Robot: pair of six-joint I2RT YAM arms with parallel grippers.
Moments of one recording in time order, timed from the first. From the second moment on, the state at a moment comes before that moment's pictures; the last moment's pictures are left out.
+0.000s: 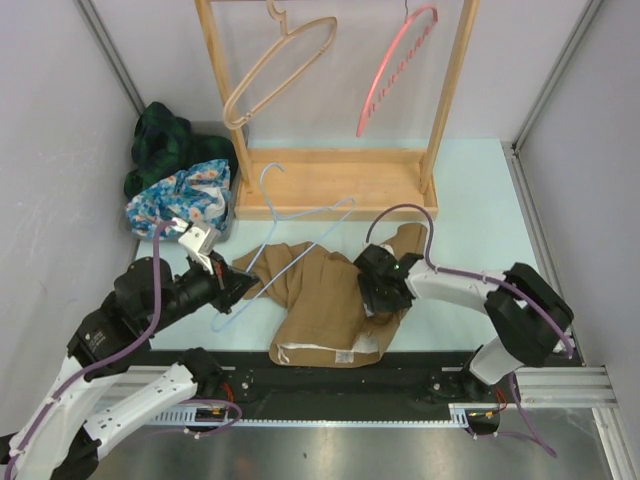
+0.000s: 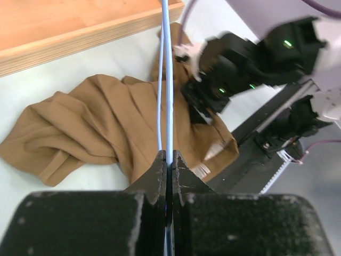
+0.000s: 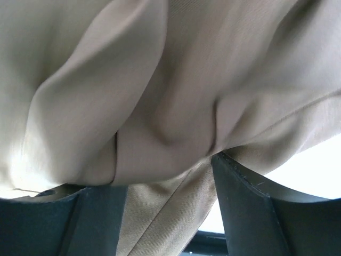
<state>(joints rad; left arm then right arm) -0.75 0.54 1.05 -0.82 0.04 -0.35 0.86 1.53 0.83 -0.58 0.19 0.61</state>
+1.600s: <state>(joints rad) -0.75 0.59 0.88 -0.79 0.06 -0.40 1.05 1.17 0.79 -0.66 0.30 0.56</state>
